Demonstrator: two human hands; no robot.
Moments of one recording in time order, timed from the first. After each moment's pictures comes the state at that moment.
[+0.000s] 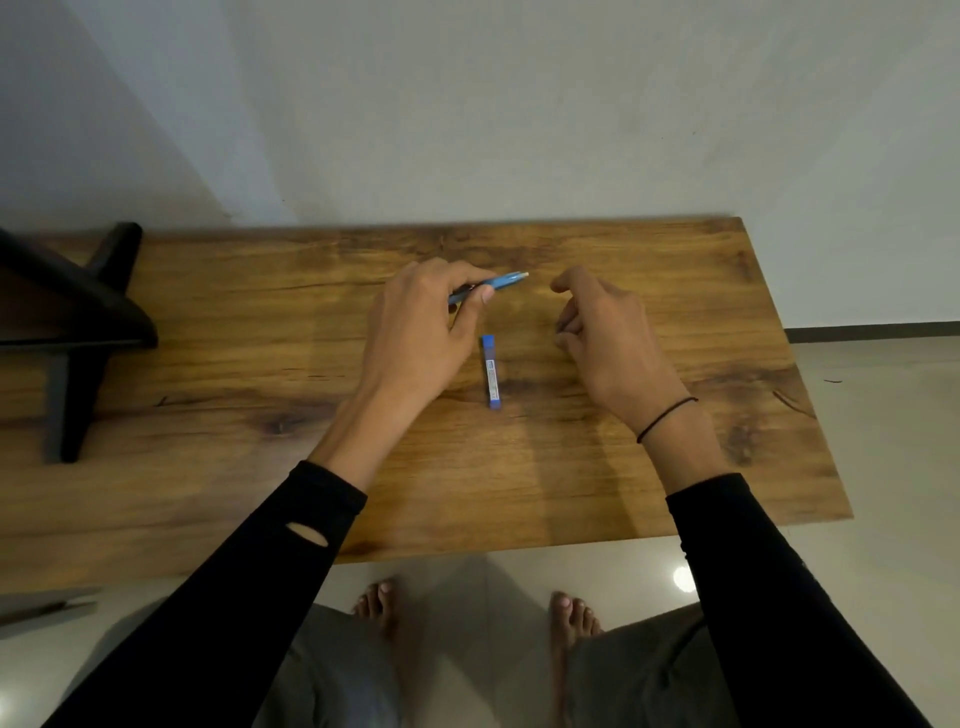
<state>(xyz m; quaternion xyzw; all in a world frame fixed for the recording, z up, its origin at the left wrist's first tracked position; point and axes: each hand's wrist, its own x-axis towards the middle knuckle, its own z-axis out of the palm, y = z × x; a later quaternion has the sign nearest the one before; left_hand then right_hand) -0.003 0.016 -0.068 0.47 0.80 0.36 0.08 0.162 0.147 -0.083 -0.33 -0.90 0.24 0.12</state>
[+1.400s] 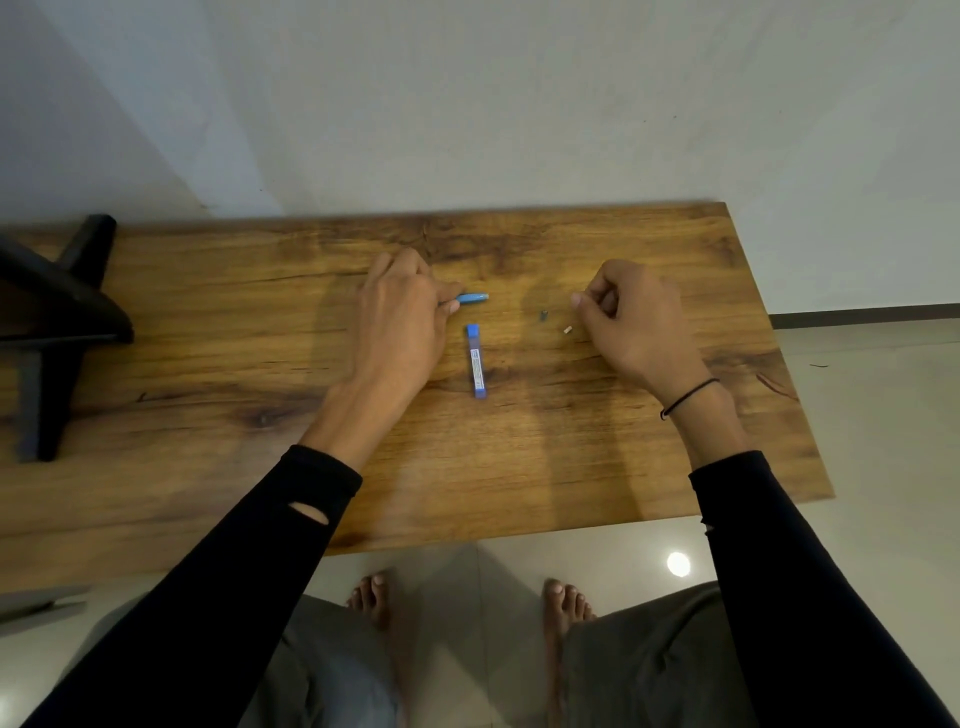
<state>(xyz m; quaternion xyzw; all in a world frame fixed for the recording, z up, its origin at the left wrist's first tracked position) -0.008 0.022 -0.089 0.47 0.85 0.22 0.04 0.181 0.169 -0.075 -0.44 -0.84 0.29 0.14</state>
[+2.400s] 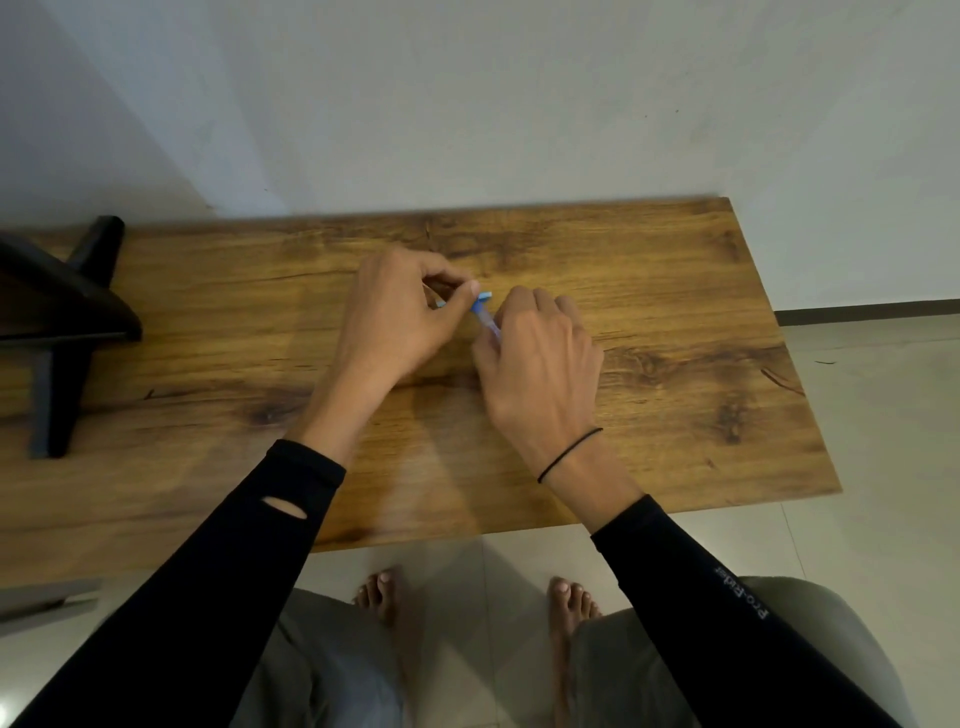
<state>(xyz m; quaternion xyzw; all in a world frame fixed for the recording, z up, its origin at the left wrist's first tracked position) -0.010 0.016 -0.066 0.44 0.81 0.36 0.14 0.130 0.060 -0.060 -0.44 -0.88 0.09 0.13</state>
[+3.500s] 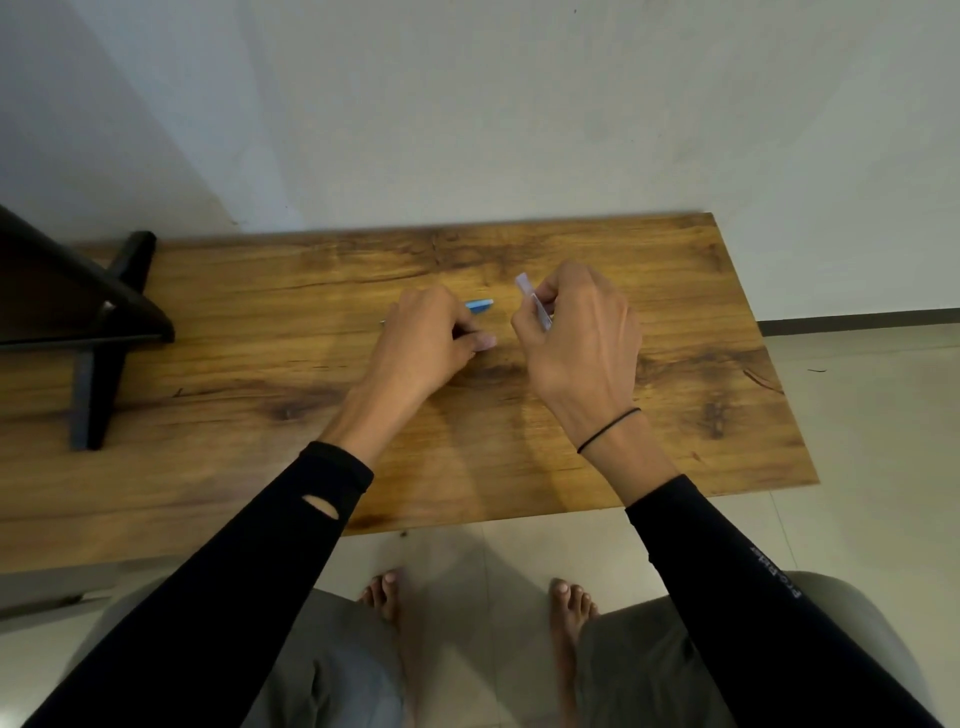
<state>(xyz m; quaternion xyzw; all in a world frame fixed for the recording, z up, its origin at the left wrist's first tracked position) 0.006 0.012 -0.065 0.47 0.83 0.22 0.20 0.151 0.084 -0.040 -0.45 -0.84 0.16 0.26</state>
